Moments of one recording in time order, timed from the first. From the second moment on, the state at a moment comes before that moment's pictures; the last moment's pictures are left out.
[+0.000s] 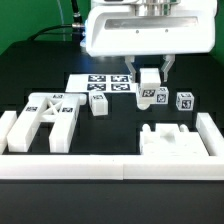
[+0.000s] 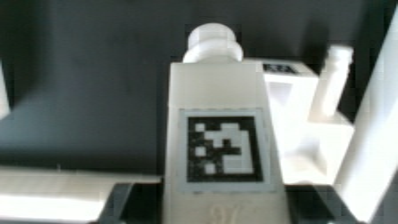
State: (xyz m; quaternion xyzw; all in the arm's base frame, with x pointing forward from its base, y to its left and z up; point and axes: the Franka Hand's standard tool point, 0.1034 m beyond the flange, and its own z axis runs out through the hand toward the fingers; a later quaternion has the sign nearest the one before) arm 0.607 0.025 0.113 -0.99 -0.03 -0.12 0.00
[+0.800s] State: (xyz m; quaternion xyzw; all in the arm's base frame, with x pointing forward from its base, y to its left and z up) arm 0.667 0.069 0.135 -0.99 -0.02 -0.12 0.02
